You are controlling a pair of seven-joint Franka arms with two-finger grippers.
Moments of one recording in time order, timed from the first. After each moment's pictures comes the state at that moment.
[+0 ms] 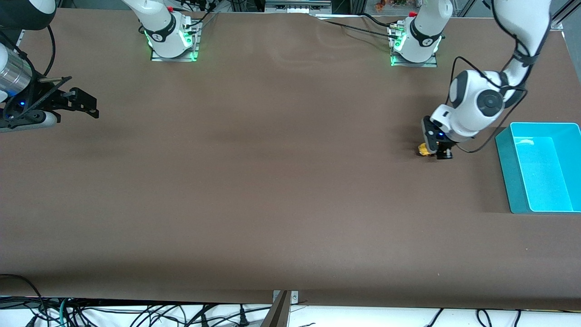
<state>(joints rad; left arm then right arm) 0.13 0.23 -0.09 -2.42 0.11 2.60 1.38 -0.03 -0.01 0.06 -1.73 0.00 1.68 -0.12</state>
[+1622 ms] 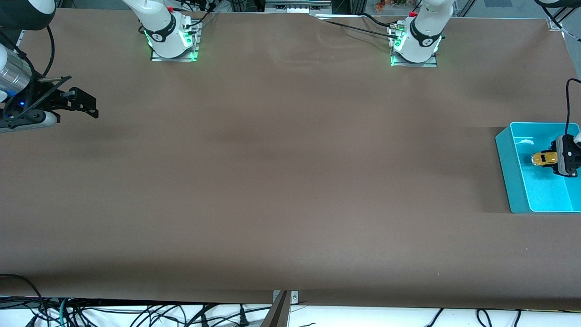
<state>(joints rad) 0.67 0.71 -0.07 -1.55 0.19 2.05 2.04 -0.03 -0.01 0.05 -1.73 0.00 1.68 -0.13</state>
